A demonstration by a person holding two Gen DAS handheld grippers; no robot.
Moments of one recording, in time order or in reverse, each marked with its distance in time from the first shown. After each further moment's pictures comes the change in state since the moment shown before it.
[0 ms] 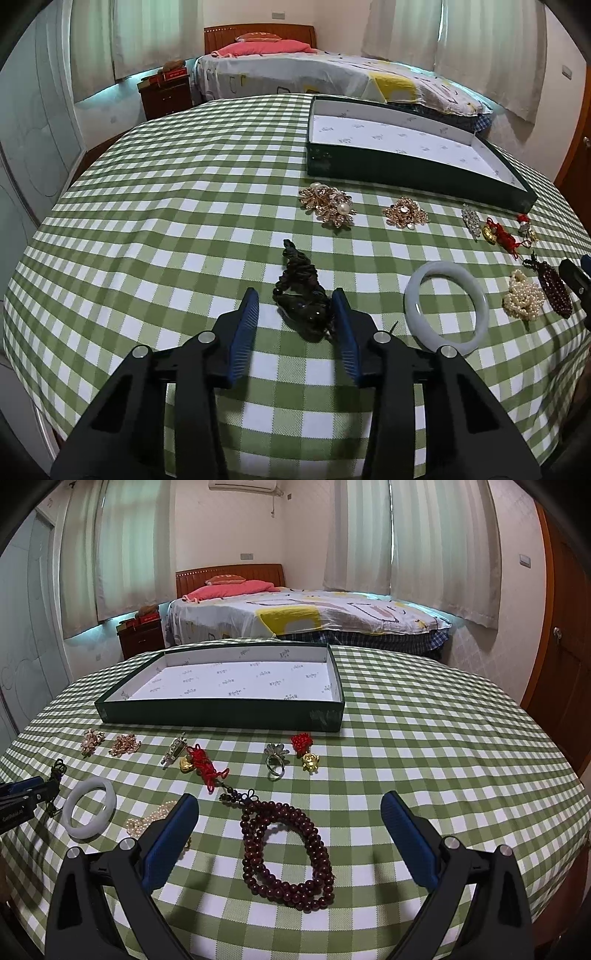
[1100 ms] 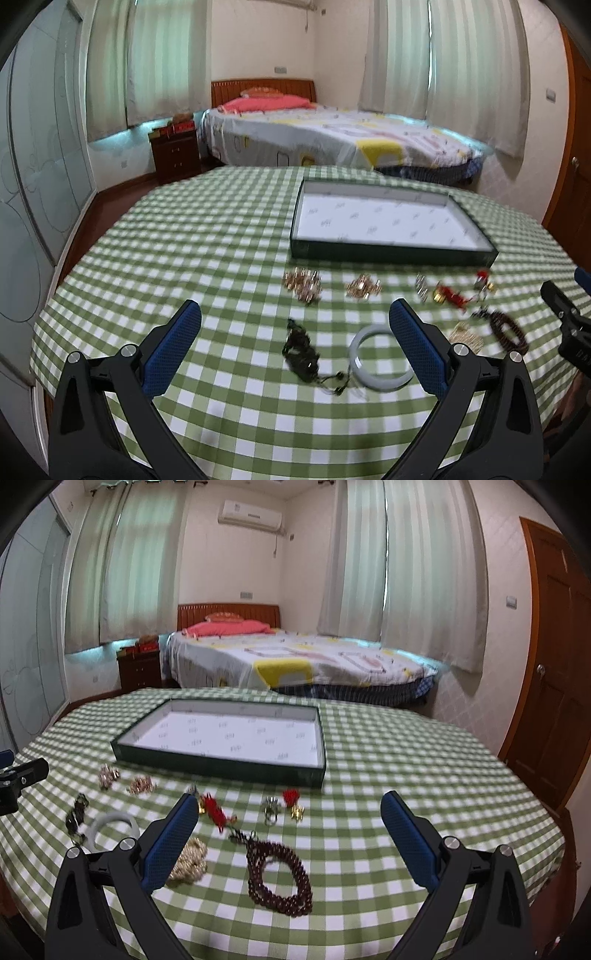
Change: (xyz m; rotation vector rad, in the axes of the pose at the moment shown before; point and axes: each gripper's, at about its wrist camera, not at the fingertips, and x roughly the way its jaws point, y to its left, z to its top) left arm -0.072 -0.018 0.020 -0.005 -0.213 0.022; right arm -0.053 0.007 0.018 -0.043 -0.158 -0.053
